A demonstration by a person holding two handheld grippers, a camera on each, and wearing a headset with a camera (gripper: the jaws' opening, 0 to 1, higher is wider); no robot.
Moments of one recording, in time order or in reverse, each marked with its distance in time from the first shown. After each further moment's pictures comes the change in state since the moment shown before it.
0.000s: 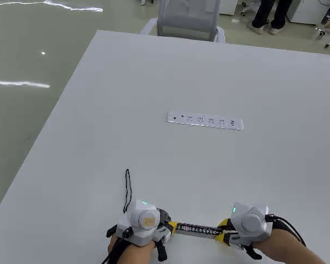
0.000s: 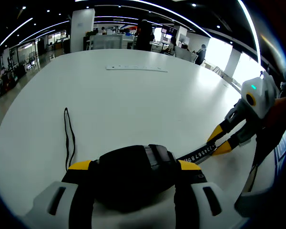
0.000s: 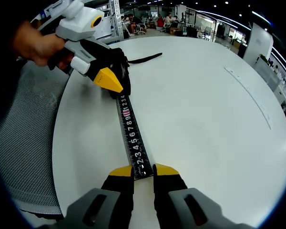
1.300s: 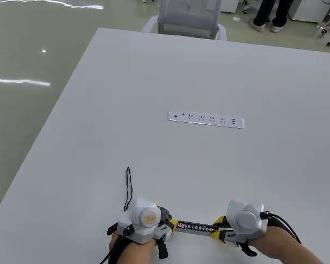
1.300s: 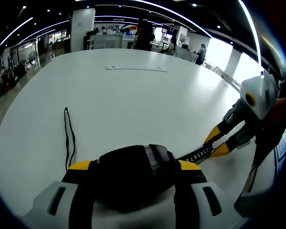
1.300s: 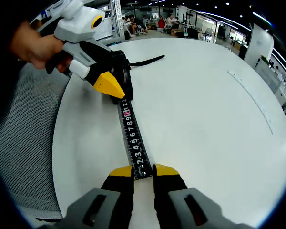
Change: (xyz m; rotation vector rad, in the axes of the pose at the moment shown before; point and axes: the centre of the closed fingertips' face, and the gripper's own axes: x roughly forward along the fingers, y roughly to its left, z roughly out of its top) left arm 0.001 0.001 -0.001 -0.004 0.003 0.000; right arm 0.008 0.003 0.010 -0.007 -0.010 0.008
